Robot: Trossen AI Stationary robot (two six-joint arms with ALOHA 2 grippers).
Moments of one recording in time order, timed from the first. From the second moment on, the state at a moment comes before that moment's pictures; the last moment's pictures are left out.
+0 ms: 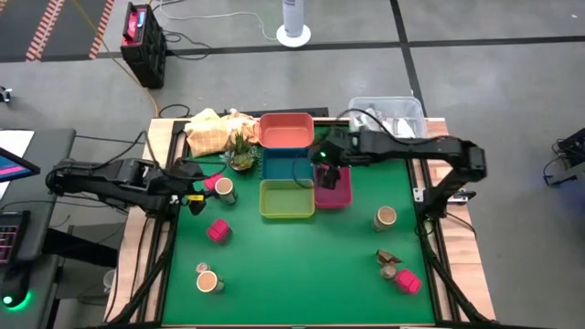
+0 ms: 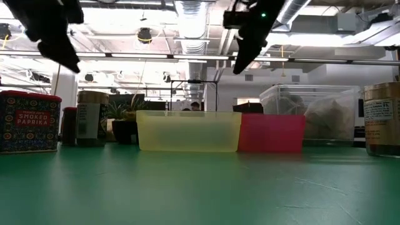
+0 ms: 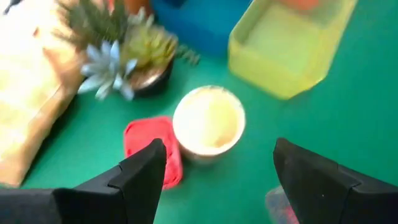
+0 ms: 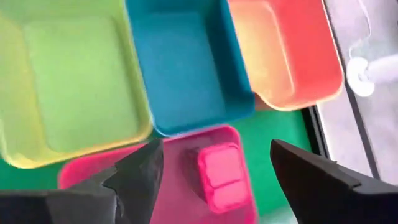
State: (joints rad) left arm -0.11 0.62 0.75 -1.01 -0.41 -0.55; right arm -0.15 1.60 1.41 -0.82 0.32 -0.07
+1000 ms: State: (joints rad) left arm -0.48 1.10 1.05 -1.22 -0.30 -1.00; right arm 0.17 1.46 1.24 -0.55 0.68 0.23
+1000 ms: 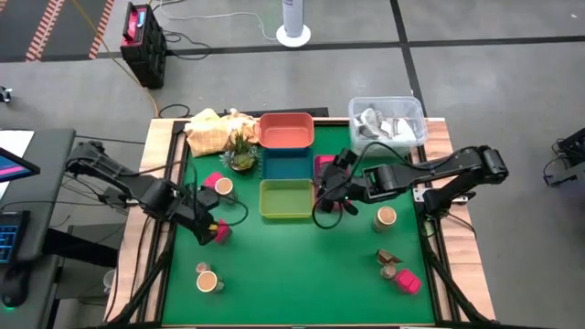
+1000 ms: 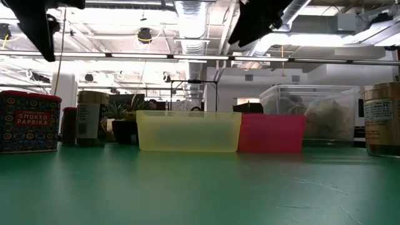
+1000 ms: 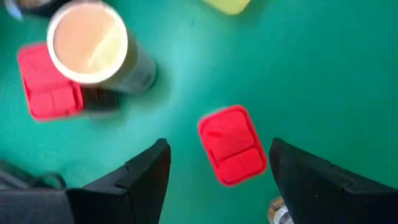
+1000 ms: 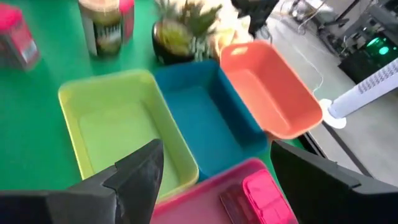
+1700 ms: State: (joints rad) left arm -0.49 1.33 1.04 -1.21 -0.27 -1.20; right arm 0.31 1.46 1.19 -0.38 0.81 0.15
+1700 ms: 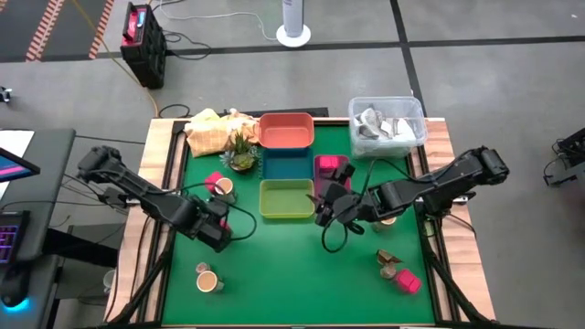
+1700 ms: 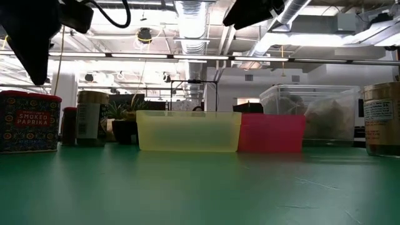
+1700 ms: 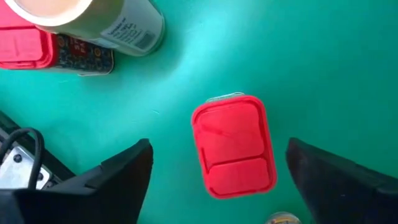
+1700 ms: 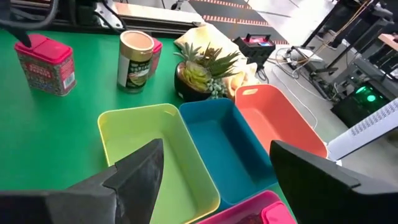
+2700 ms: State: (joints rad) left arm -0.51 1.42 0.91 -1.00 -0.19 -1.11; right arm 0.33 1.46 1.19 -0.36 0.81 0.15
